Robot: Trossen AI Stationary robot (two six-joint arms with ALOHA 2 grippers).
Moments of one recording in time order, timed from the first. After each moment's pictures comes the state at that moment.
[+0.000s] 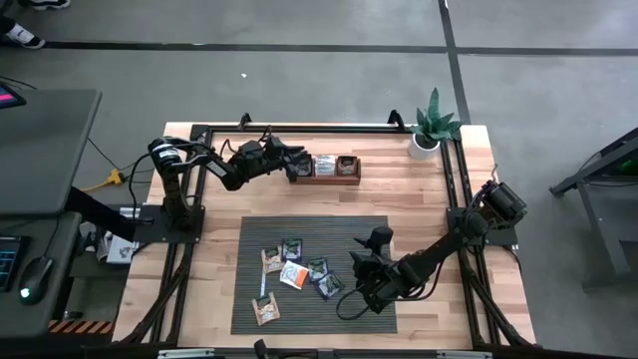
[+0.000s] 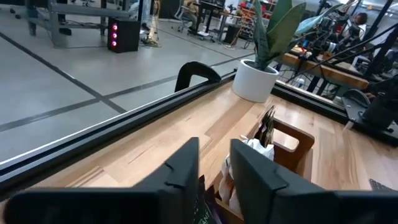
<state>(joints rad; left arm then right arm) 0.54 1.84 0.52 1.25 0.06 -0.23 0.61 1.83 1.05 -0.45 1.00 0.47</state>
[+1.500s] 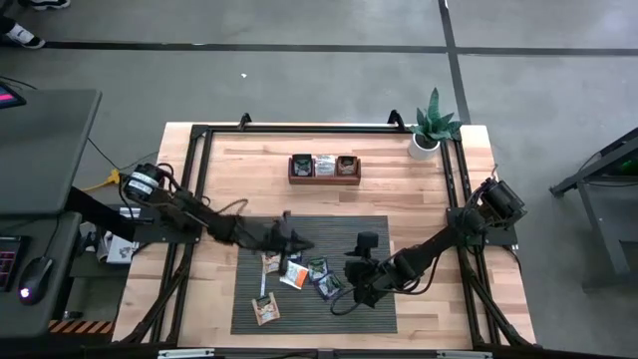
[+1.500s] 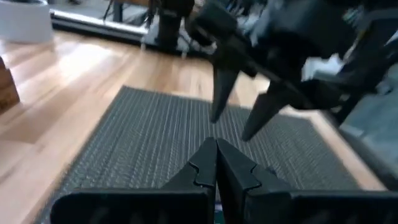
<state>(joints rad) -0.31 1.68 0.49 1.02 -0.27 -0.27 0.55 1.83 1.05 -0.27 0.65 0.36</state>
